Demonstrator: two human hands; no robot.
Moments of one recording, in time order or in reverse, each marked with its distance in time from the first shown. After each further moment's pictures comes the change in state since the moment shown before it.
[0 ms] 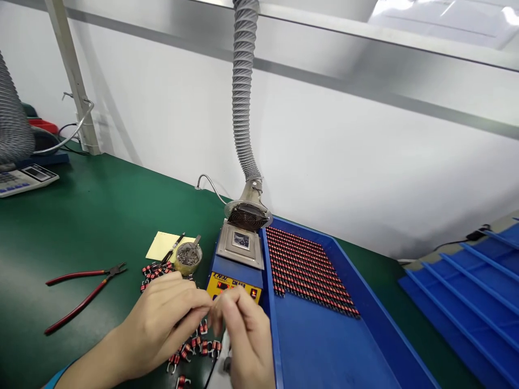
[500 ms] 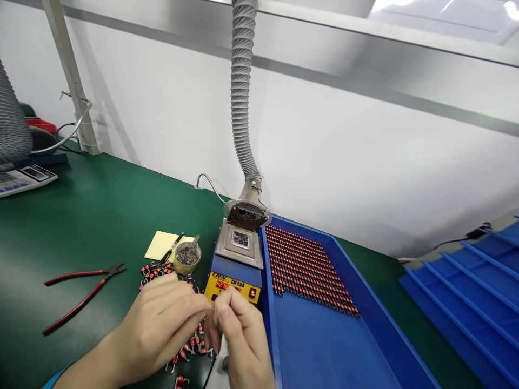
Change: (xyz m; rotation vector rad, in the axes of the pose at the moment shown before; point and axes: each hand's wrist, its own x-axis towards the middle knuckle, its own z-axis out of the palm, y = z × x) left_hand 0.000 0.003 0.002 0.128 0.020 0.047; right_hand -0.005 0.001 -0.001 0.215 -0.090 0.241
